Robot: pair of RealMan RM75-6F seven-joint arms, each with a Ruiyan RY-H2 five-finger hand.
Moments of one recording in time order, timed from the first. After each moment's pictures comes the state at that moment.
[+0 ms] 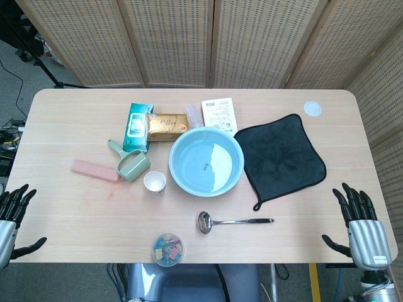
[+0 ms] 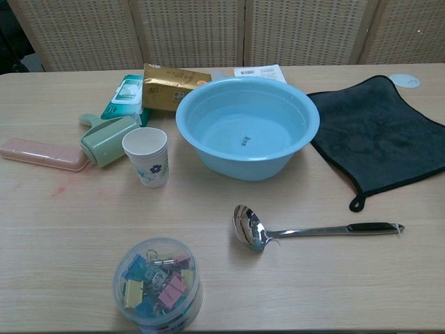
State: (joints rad) left arm 0.01 -1.02 0.05 -1.77 1.65 1.59 0.05; right arm 0.00 -1.12 0.03 -1.83 -1.63 1.59 -0.16
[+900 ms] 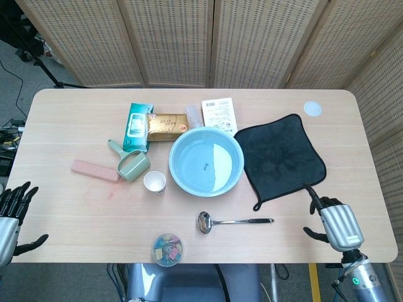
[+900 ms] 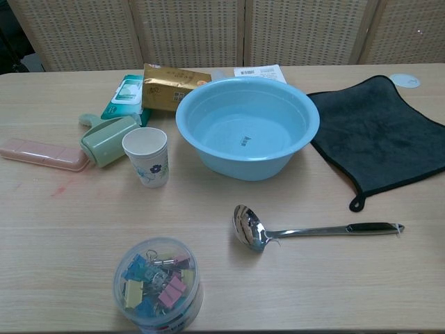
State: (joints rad) left arm 0.00 -1.04 0.03 -1.77 1.63 1.57 0.07; right arm 0.16 -1.19 0.06 -1.67 -1.65 1.38 -0.10
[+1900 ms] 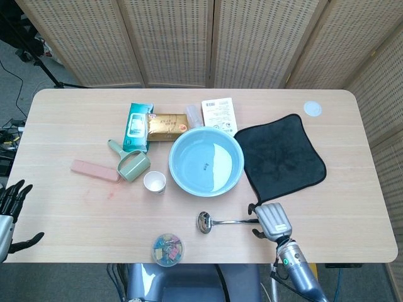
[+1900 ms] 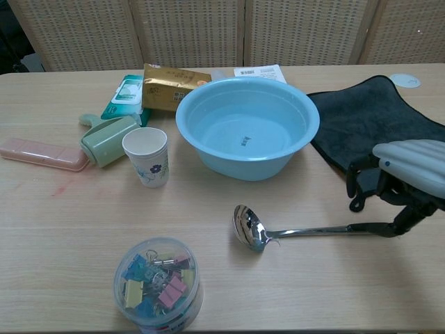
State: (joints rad) left arm -0.01 -1.02 0.02 -1.76 1.60 1.56 0.04; right arm 0.36 -1.53 0.10 -1.81 -1.14 1.11 -0.70
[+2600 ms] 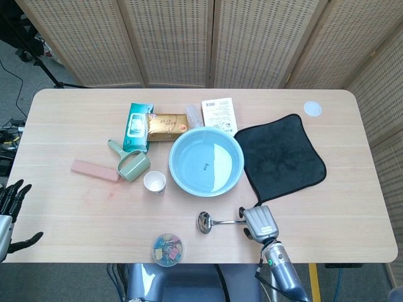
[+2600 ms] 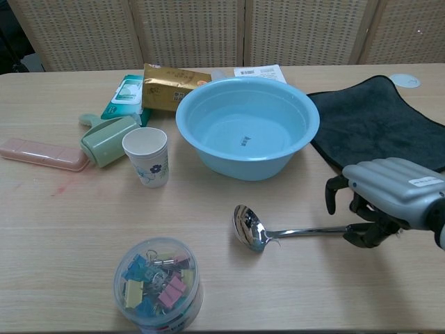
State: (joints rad) left arm 0.00 -1.02 0.02 -1.75 1.60 1.56 0.04; right arm 0.42 -1.65 0.07 -1.75 -1.03 1.17 -0.85
